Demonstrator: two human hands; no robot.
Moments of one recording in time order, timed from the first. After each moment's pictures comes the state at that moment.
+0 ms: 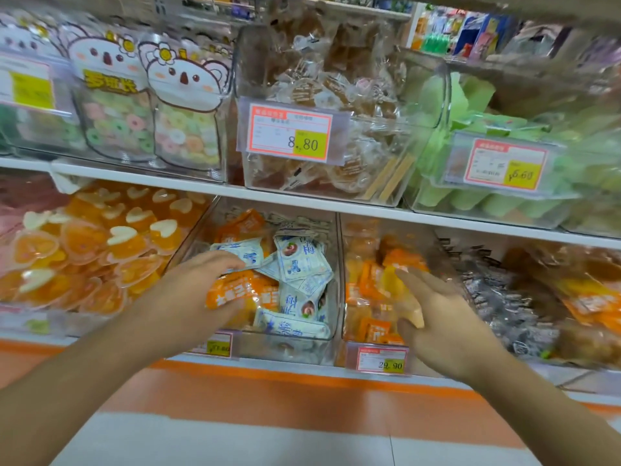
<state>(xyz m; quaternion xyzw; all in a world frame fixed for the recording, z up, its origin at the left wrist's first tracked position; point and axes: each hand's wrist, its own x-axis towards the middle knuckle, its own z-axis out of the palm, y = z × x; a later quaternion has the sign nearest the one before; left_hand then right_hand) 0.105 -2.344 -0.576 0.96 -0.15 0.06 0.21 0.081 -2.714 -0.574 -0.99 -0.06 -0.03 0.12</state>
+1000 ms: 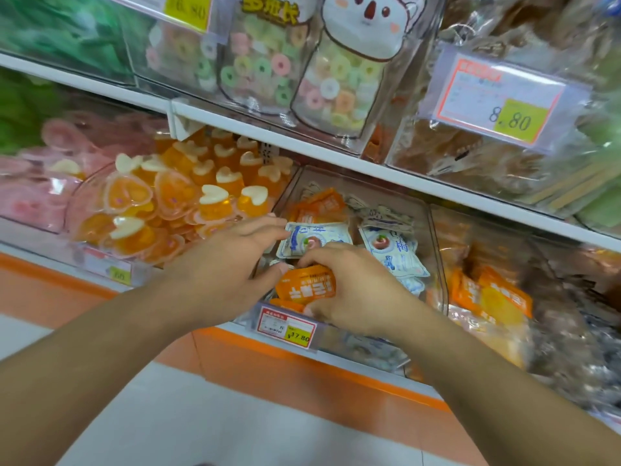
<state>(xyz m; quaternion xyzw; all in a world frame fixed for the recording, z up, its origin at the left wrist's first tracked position) 0.115 -2.275 -0.599 0.96 -0.15 0.10 0.21 0.151 -2.494 -0.582 -0.94 -0.29 0.08 0.17</state>
